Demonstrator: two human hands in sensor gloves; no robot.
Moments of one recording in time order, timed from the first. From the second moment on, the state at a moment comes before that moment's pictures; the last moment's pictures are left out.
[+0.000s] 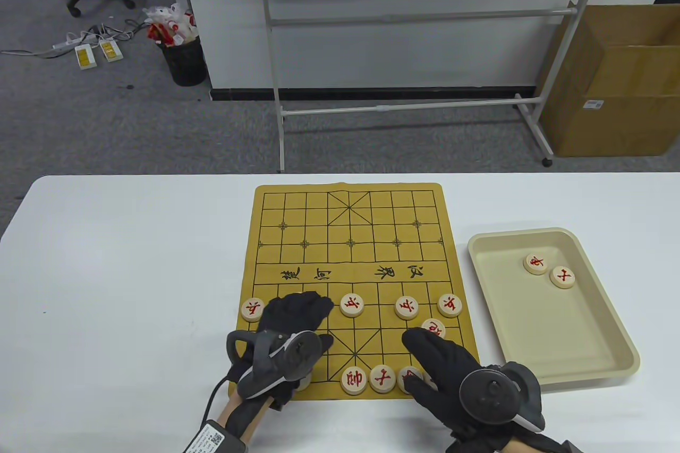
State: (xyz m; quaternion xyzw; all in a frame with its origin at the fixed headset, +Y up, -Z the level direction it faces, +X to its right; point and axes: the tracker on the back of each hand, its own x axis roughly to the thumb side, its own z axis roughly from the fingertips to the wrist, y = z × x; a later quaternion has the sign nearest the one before) left_hand -0.112 -0.682 -0.304 0.15 -0.19 0.09 0.97; right_hand 0.164 -0.688 -0.261 0.25 -0.09 0.92 0.27
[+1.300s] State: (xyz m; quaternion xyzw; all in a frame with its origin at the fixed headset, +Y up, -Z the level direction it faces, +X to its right) left_hand -0.094 -0.698 -0.279 0.10 -0.26 0.14 0.95; right_hand 0.329 -0.749 -0.517 -0.21 0.09 0.96 -0.13
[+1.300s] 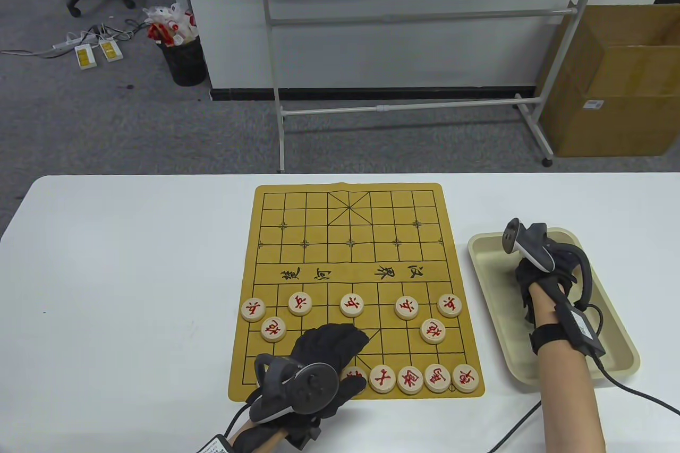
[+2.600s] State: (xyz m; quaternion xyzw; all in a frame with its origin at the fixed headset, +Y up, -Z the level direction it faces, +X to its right) left_hand -0.076 -0.660 -0.234 0.25 -0.34 0.11 0.90; right_hand 0.149 -0.685 -0.275 0.28 0.11 0.84 0.45
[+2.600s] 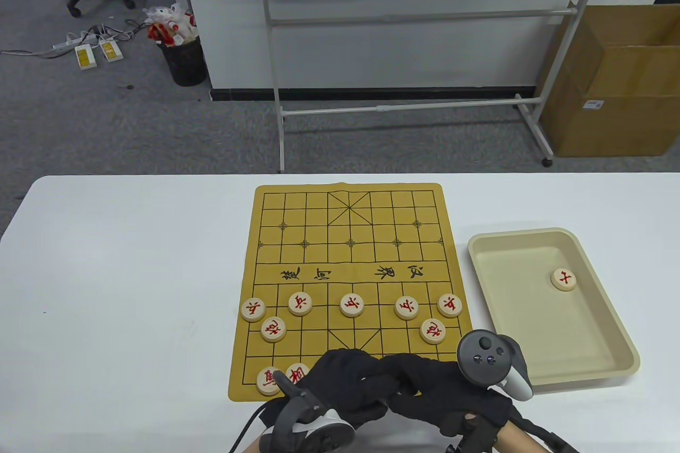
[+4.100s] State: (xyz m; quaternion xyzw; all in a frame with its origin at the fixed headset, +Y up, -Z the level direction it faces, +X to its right) left_hand -0.191 -0.692 -0.301 0.02 -0.17 -0.03 0.98; right_hand 0.164 -0.680 -0.269 0.29 -0.01 0.91 0.30
